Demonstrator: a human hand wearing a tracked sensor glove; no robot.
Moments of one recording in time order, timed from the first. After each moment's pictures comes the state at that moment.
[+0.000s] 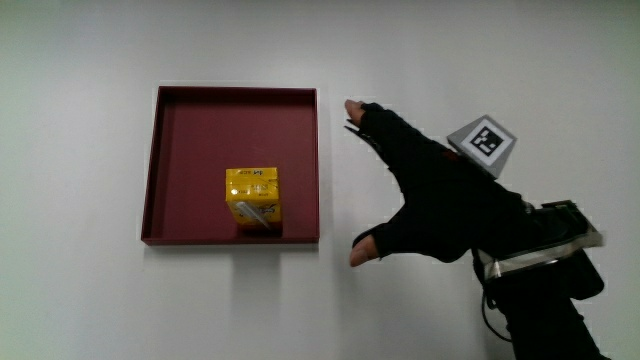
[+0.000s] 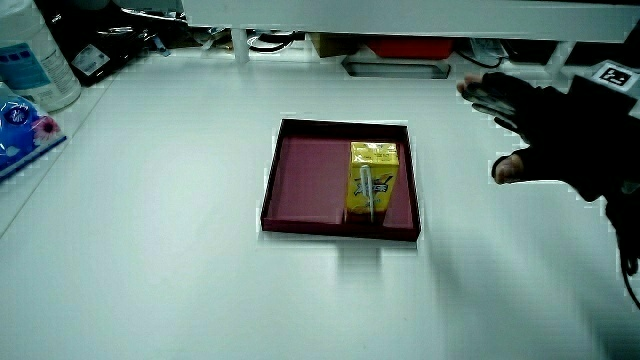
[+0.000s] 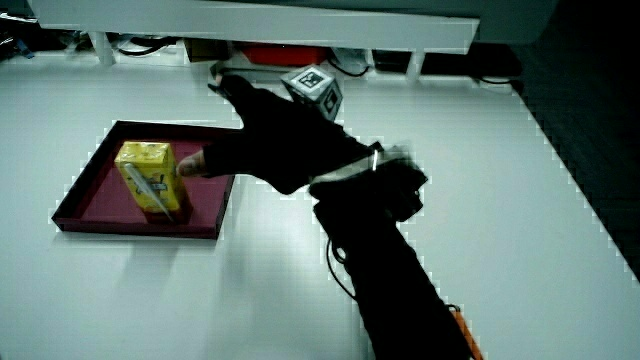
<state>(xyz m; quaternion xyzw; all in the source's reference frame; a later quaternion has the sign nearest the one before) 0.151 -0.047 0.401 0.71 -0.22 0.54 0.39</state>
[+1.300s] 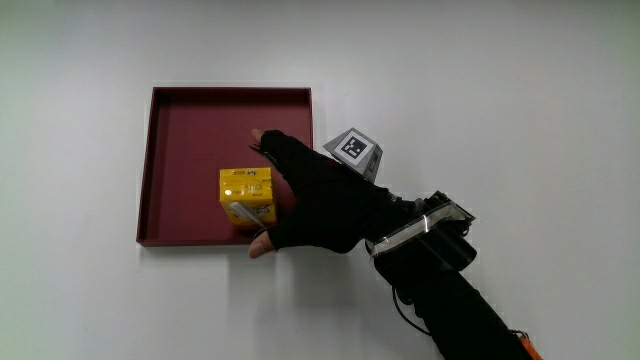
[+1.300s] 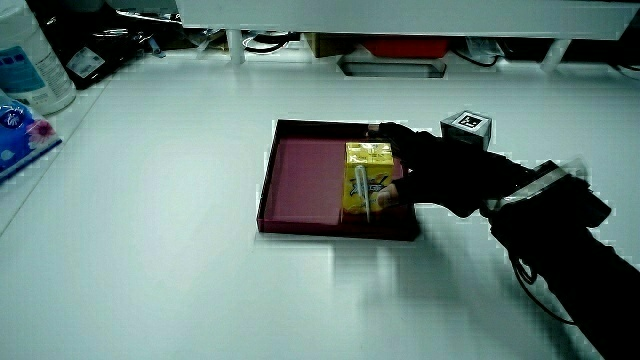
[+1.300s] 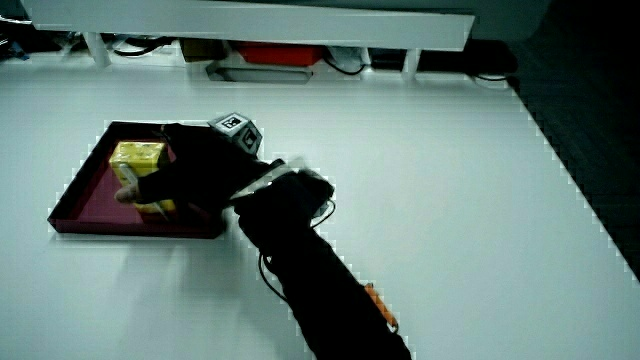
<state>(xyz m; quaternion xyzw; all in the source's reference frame) 0.043 -0.048 0.497 0.67 -0.22 0.55 0.44</state>
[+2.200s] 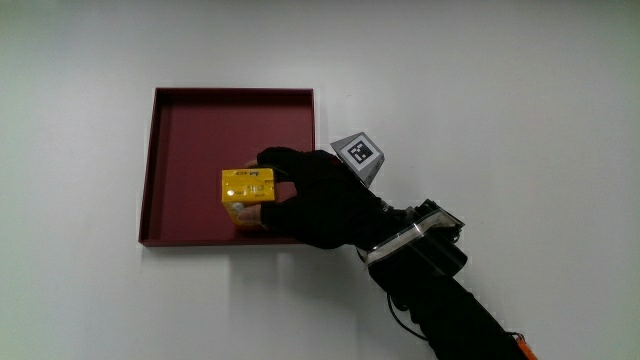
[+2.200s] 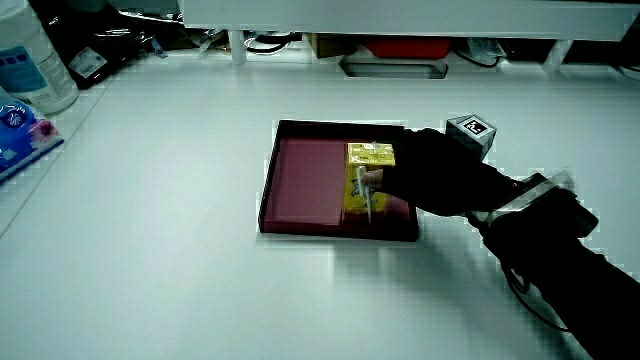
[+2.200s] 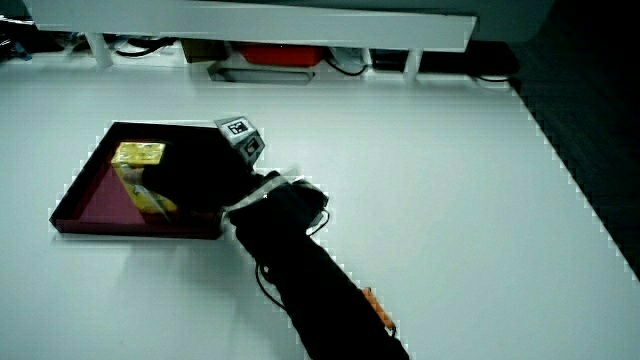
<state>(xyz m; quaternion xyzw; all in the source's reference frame) 0.050 -0.042 0.503 0.68 -0.20 0.62 0.34</state>
